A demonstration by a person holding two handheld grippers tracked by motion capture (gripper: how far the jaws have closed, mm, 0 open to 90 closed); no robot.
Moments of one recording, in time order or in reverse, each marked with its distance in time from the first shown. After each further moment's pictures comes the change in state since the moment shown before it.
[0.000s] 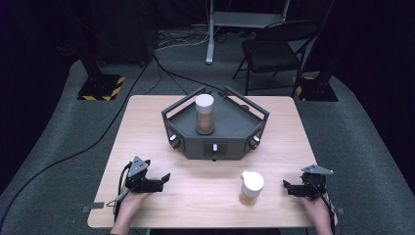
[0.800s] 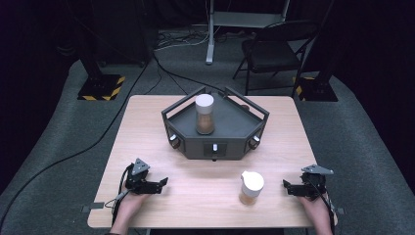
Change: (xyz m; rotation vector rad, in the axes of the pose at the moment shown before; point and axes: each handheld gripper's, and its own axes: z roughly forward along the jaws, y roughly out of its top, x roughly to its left) left arm 0.003 0.013 0.016 0.180 0.038 -0.004; right arm 0.001 0.000 0.000 0.000 -0.003 0.003
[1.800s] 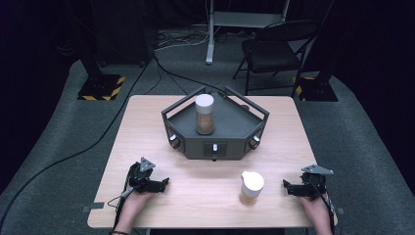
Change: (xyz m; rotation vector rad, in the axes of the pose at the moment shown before) left arm -0.014 0.017 0.011 0.092 0.075 0.012; right arm 0.001 0.000 0.000 0.000 -0.004 0.003
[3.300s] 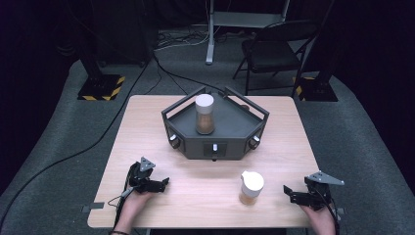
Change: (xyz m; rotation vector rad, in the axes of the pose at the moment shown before) left arm 0.001 0.001 0.001 0.000 -0.005 0.004; right arm 0.010 -0.020 -0.046 -0.104 0.104 0.033
